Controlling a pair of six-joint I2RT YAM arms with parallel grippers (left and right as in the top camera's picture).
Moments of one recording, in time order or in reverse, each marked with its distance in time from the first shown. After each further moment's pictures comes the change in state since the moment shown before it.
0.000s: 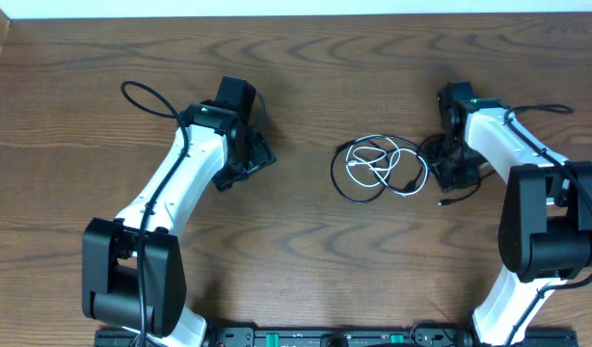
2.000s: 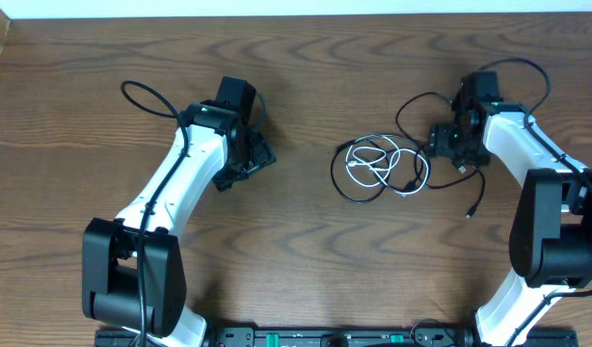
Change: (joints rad) left arm 0.000 0.000 0.000 0.000 -0.003 0.000; right arm -0.079 -0.035 -0.021 0.277 -0.052 -1.156
